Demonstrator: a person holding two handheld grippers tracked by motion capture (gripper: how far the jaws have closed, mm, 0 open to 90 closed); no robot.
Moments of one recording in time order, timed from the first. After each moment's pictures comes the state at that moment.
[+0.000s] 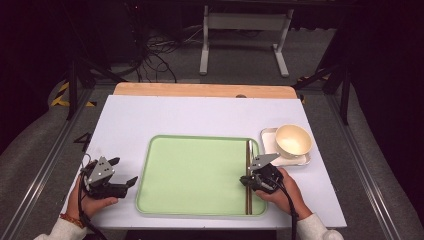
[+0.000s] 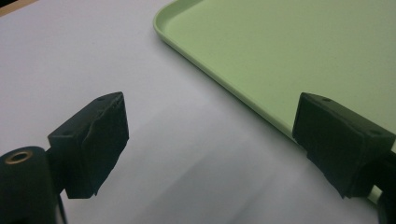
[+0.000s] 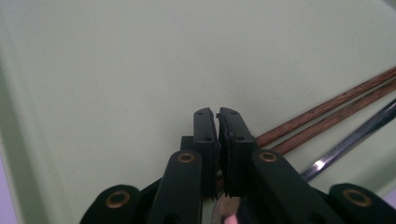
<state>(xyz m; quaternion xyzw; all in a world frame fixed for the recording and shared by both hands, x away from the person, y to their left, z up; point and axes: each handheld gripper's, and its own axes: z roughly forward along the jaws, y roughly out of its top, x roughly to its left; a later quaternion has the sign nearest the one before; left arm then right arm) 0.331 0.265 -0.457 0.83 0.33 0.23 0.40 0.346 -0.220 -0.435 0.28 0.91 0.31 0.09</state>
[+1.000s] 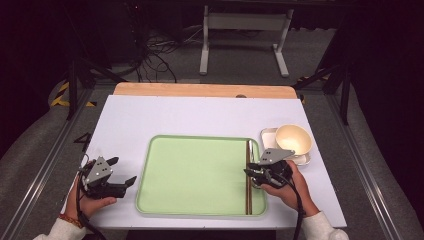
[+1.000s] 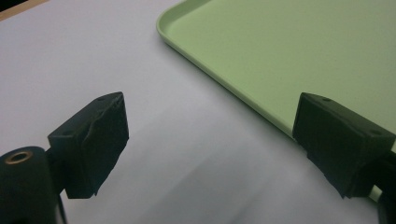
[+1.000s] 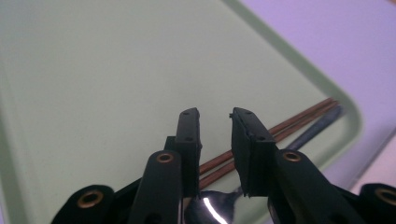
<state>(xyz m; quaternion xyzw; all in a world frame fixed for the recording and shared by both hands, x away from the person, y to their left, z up) 0.330 0.269 -0.456 0.82 0.33 0.23 0.40 0.345 -0.239 -0.401 0.27 0.88 0.36 0.17</state>
